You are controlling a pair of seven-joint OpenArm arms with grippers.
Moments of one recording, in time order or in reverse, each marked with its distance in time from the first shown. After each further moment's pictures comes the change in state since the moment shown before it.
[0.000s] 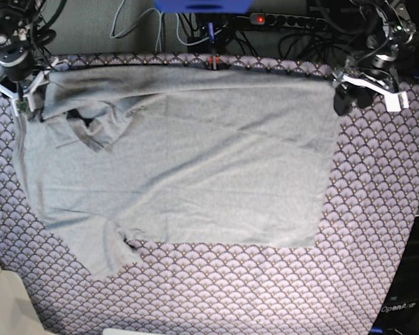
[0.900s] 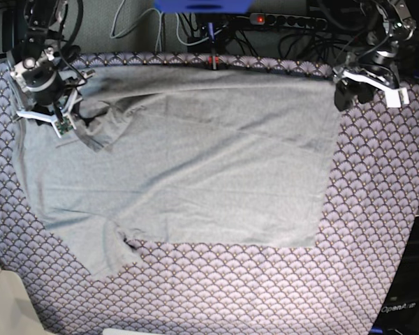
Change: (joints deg) left arm 1.1 0.0 -0.3 0.0 0.2 0.0 0.0; right arm 4.9 1.5 -13.9 -0.2 -8.6 0.0 0.6
